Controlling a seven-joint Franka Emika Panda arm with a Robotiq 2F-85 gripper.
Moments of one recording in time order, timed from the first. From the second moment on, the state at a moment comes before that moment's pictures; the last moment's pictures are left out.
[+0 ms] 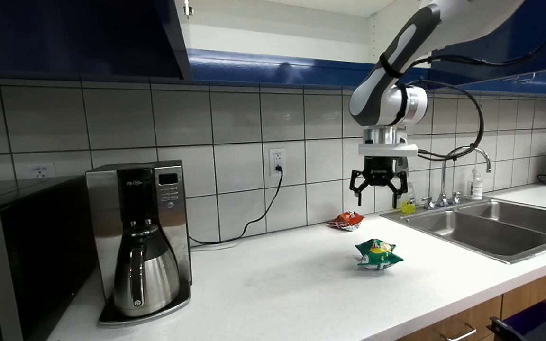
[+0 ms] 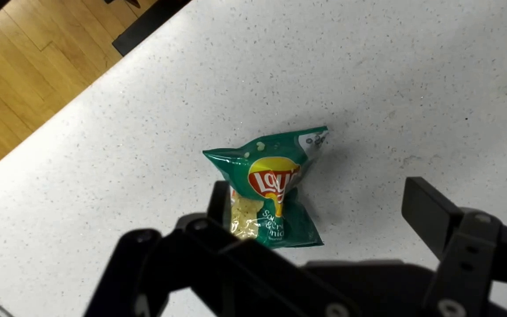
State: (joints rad) arm -0.07 -0.04 -0.08 -2.34 0.08 2.24 0.40
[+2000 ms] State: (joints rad) arm -0.06 0.37 -0.15 -2.12 0.14 2.32 0.46
